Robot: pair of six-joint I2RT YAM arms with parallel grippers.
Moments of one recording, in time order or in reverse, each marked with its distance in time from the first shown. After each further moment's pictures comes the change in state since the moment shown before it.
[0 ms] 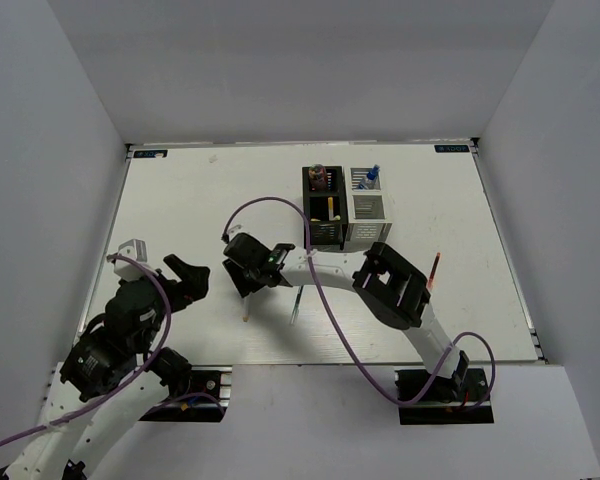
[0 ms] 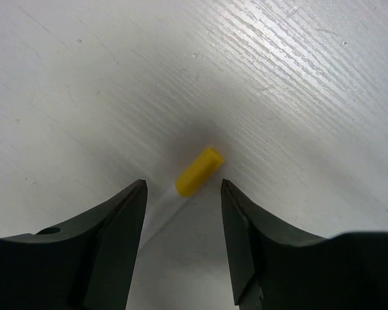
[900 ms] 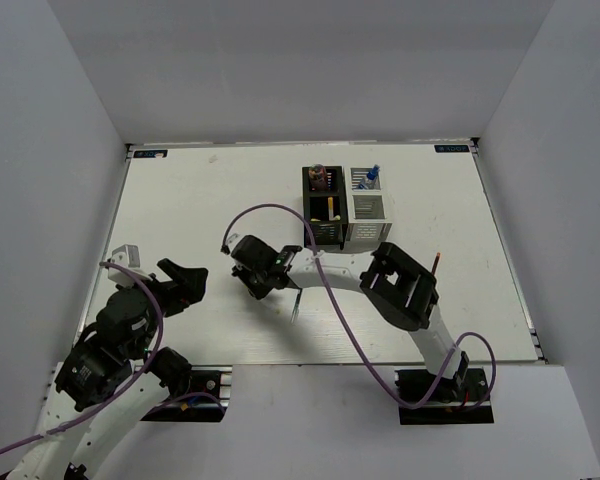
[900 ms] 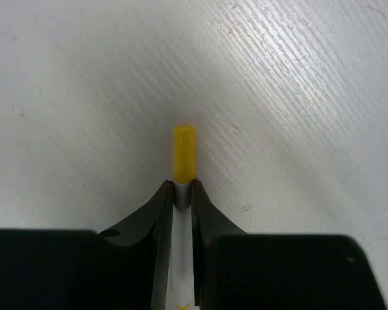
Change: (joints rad) left arm 0.001 -0.067 -0.008 0.009 0.018 -0.015; right arm 0.007 -0.059 -0.097 0.018 -0.072 -0.184
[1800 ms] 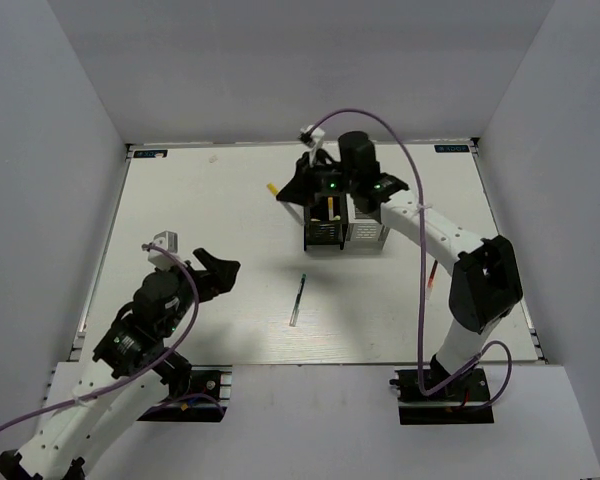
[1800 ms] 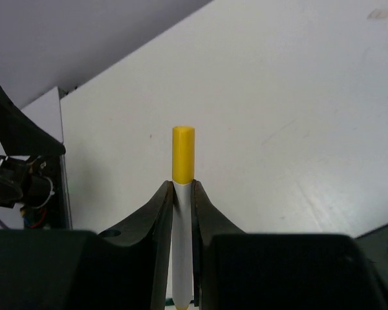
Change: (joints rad) left arm 0.000 0.114 -0.193 0.332 0.154 0.001; right arm -0.500 -0.385 -0.049 0.286 -0.756 -0.063
